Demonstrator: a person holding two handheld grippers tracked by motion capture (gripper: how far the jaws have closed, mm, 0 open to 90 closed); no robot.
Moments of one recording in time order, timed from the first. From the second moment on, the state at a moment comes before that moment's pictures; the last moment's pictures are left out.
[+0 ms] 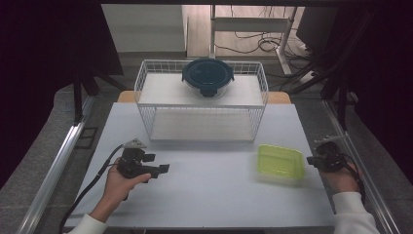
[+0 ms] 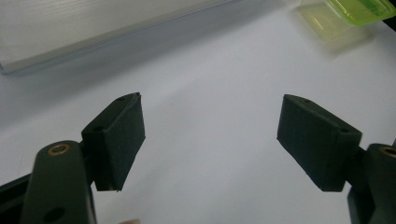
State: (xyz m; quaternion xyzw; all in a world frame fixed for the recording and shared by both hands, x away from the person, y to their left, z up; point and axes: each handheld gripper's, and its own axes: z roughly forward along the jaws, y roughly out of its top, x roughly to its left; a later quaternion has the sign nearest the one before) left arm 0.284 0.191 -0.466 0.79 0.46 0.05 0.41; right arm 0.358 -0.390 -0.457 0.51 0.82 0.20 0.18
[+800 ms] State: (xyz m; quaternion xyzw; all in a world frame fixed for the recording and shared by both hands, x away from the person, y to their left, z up) left arm 0.283 0.197 -0.464 0.78 0.47 0.05 0.42; right arm 0.358 -0.343 -0.465 0.45 0.86 0.22 0.15
